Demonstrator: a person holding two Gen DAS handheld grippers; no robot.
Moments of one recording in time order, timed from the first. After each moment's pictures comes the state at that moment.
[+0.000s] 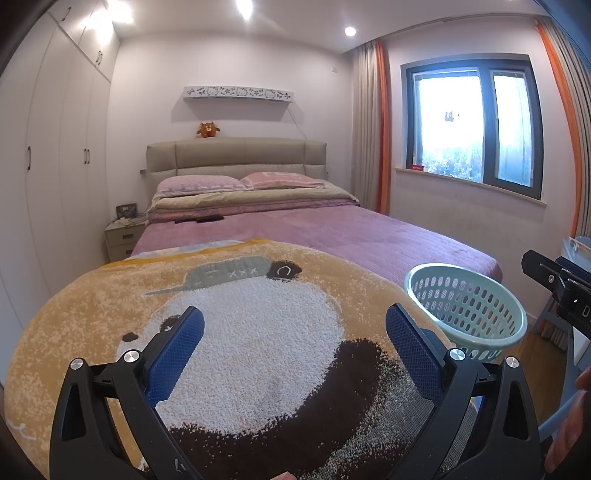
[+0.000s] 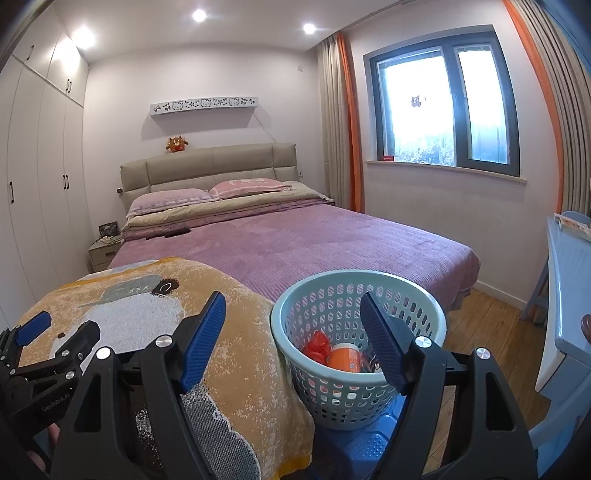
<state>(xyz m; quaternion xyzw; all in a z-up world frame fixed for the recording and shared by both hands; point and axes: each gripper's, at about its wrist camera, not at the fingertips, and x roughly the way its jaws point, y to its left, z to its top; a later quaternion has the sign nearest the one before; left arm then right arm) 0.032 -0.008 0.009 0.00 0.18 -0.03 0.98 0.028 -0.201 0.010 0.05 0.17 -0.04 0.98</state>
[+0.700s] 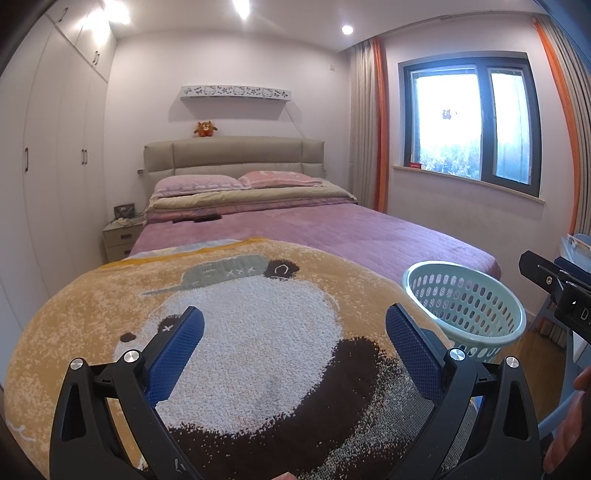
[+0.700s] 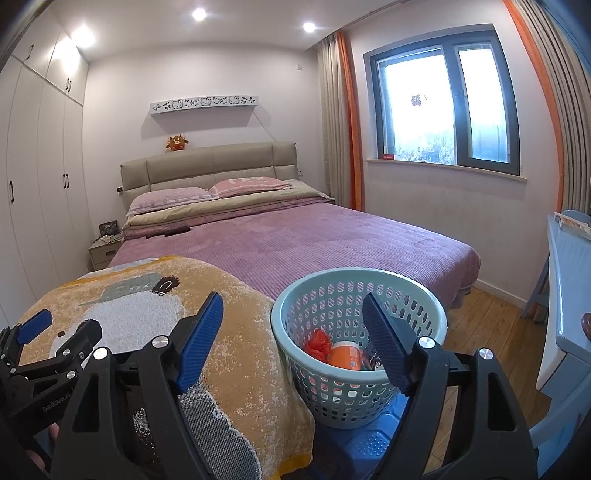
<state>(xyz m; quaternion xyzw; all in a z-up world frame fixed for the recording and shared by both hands) 0.032 -0.009 0.007 0.00 0.18 -0.03 0.98 0.028 -0.202 0.009 0.05 0.17 -0.04 0.98</state>
